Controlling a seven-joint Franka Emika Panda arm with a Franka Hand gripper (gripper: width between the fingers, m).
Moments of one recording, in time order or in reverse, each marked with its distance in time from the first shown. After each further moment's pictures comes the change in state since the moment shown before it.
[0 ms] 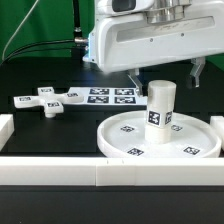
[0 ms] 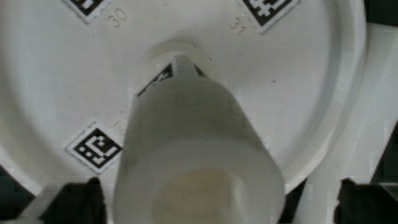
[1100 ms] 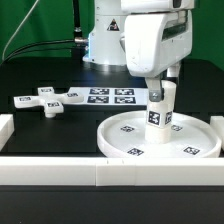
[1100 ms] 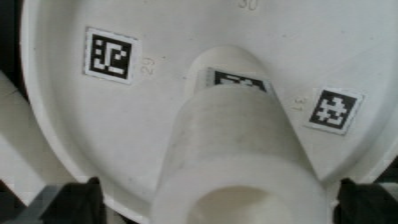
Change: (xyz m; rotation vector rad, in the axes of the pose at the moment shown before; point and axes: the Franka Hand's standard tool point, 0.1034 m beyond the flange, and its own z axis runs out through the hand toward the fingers) arm -0.001 0.006 0.003 -0.064 -0.064 -0.993
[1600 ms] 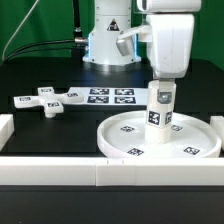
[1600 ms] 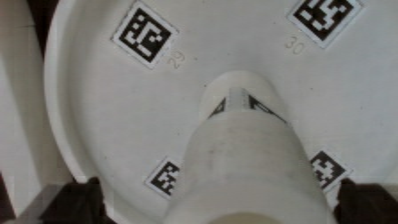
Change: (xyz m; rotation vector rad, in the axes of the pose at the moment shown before) arm -0.001 0.001 0.003 -0.027 -0.039 -0.393
